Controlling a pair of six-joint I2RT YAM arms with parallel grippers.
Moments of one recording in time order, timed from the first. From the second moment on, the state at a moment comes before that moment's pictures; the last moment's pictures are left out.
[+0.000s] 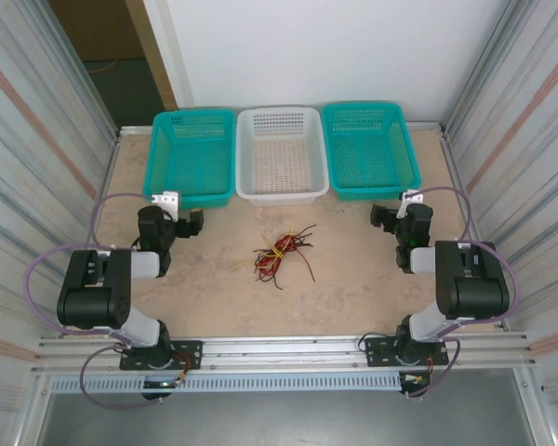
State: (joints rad) left arm 0.00 1.52 0.41 0.67 0.09 0.06; right arm -0.04 1.55 0.40 0.70 0.03 0.10
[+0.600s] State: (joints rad) left arm 0.02 1.52 0.41 0.67 0.12 0.06; right arm -0.04 1.55 0.40 0.70 0.03 0.10
